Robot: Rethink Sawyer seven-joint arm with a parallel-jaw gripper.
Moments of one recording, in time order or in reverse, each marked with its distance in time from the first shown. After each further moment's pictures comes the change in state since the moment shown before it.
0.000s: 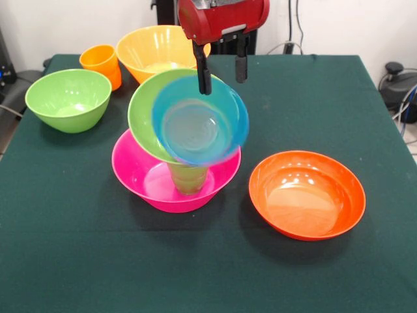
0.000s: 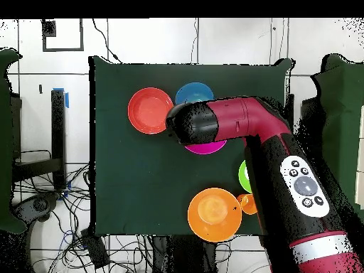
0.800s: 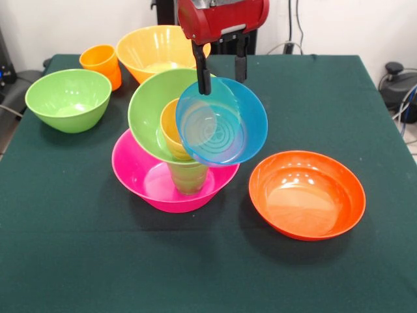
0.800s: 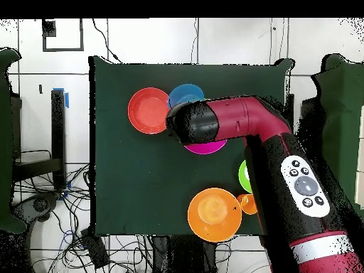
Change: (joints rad) arm 0.000 0.000 0.000 -0.003 0.000 0.000 0.000
